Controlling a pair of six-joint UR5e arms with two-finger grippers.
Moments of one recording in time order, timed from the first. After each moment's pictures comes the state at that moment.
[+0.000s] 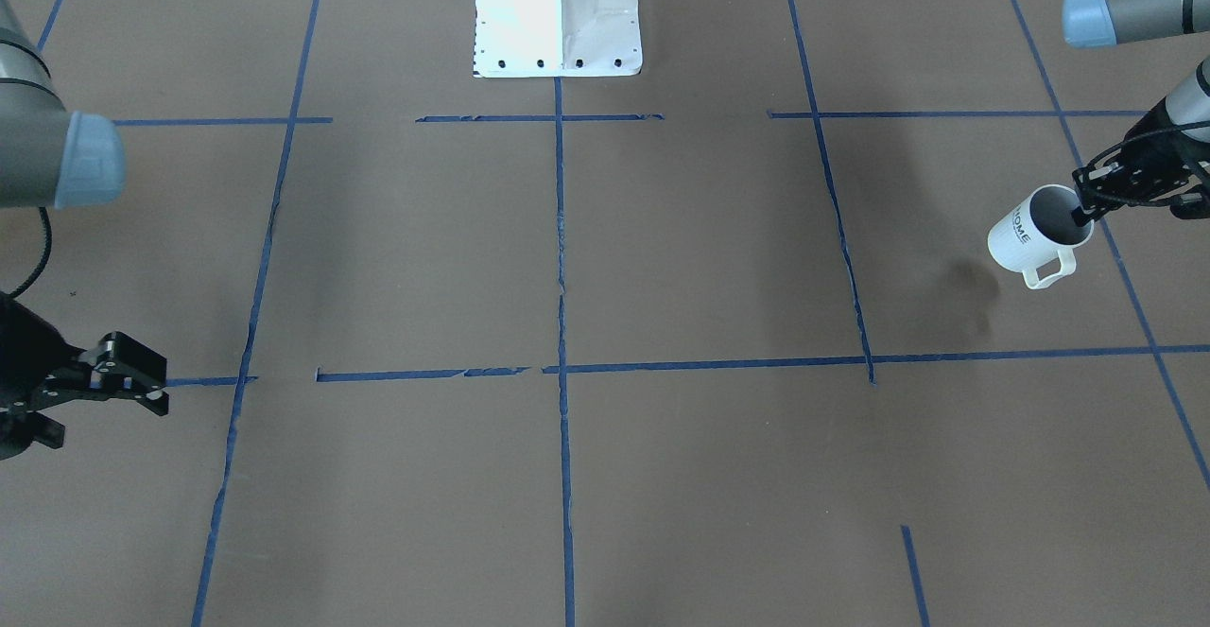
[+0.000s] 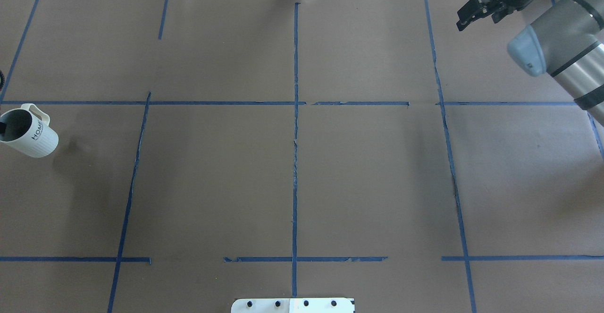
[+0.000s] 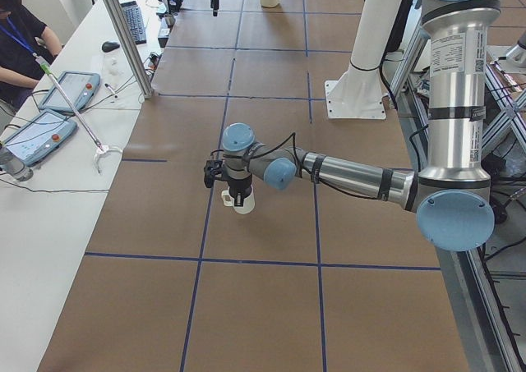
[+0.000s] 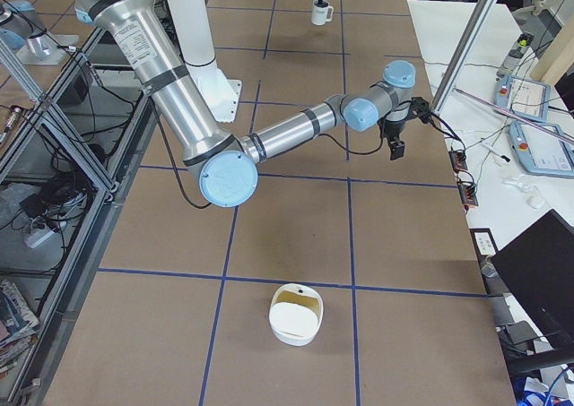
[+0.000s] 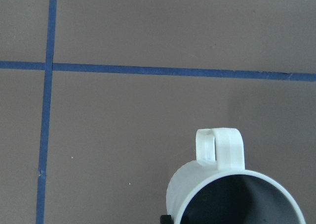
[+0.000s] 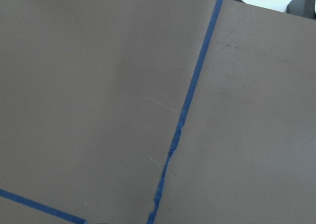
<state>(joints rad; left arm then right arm) -1.15 -1.50 -1.77 -1.89 -2.23 -0.64 1.18 -1.04 1.46 -1.42 2.26 0.37</state>
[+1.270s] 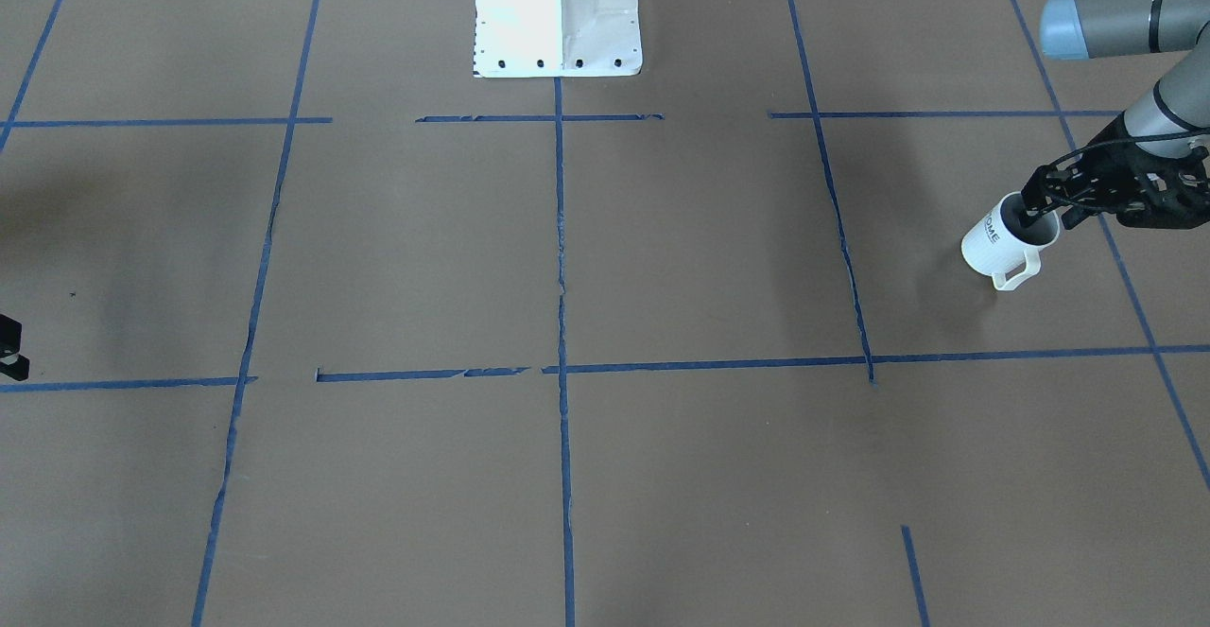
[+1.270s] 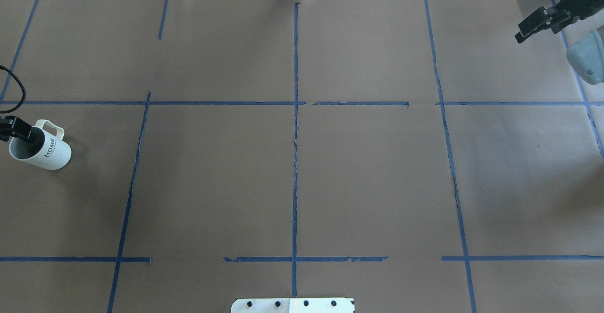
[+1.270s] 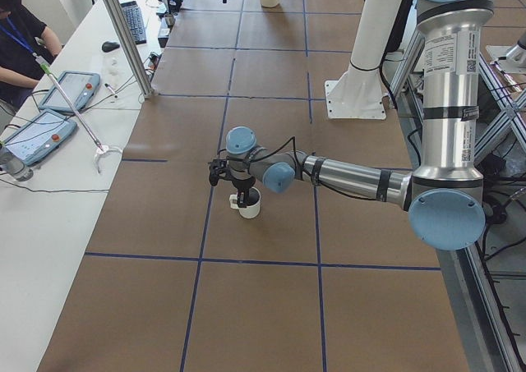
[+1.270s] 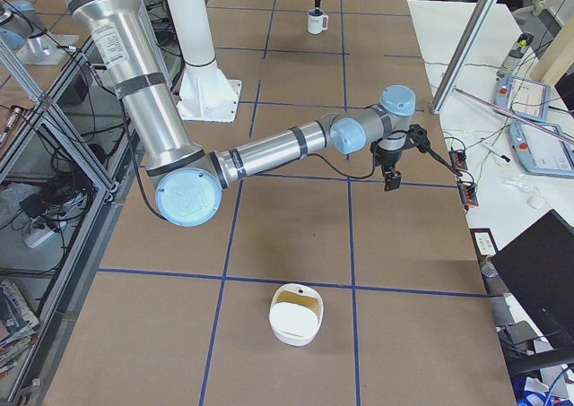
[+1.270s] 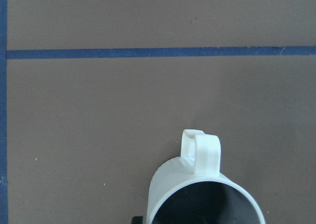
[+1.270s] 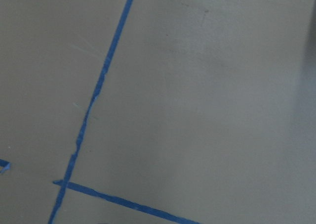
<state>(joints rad) -1.10 -1.50 -1.75 -1.94 -2.27 -0.57 1.28 -1.21 1.54 -1.47 2.27 0.22</state>
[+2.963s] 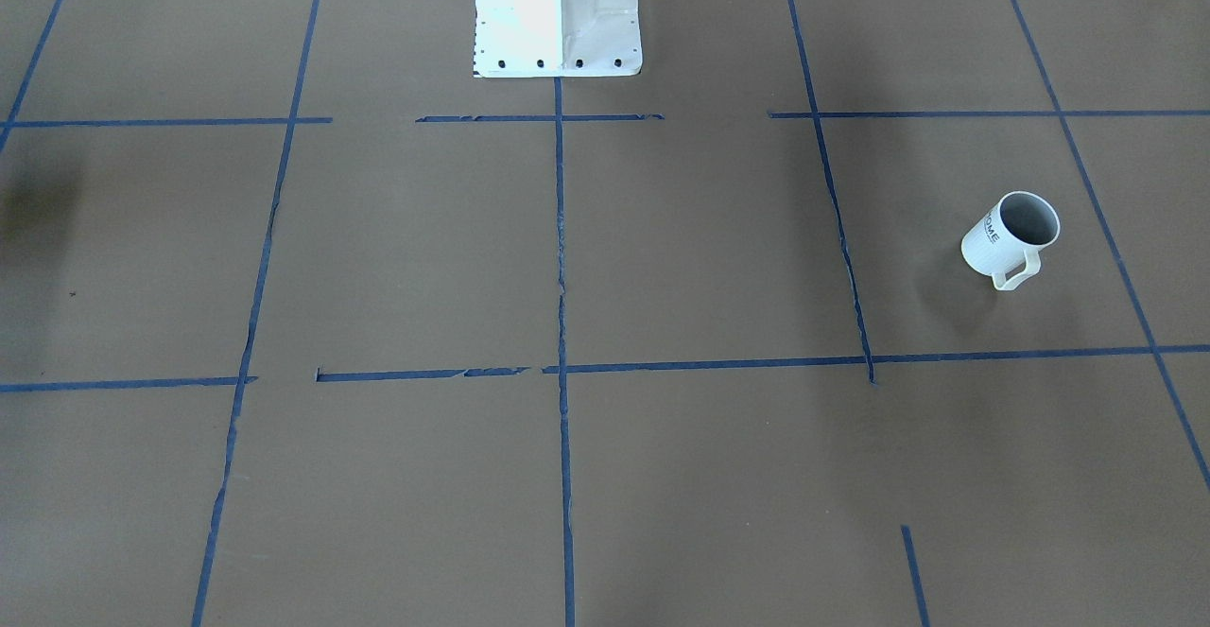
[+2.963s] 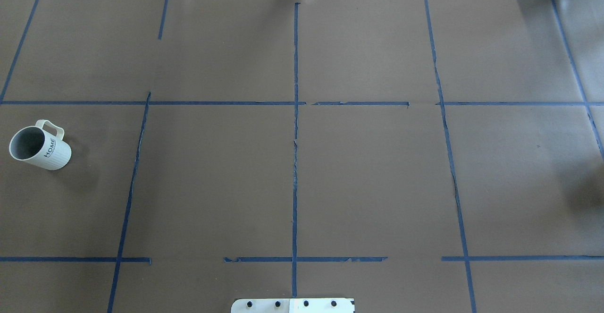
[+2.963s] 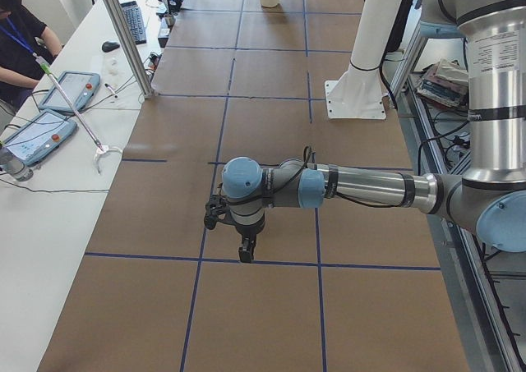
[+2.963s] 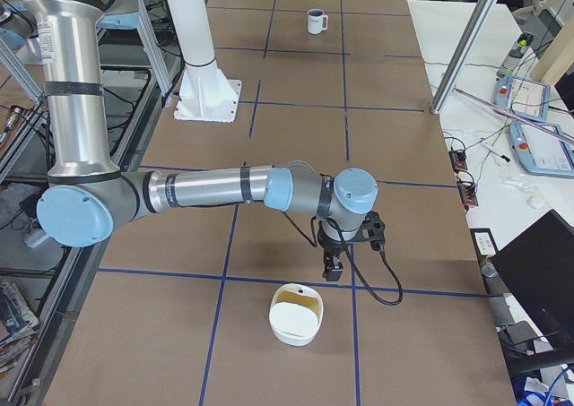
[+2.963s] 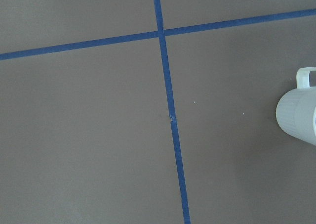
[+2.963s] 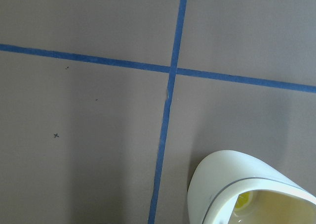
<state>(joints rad) -1.55 -1.42 -1.81 -1.47 -2.34 0.13 1.57 -1.54 1.66 -1.79 2.32 -0.19</state>
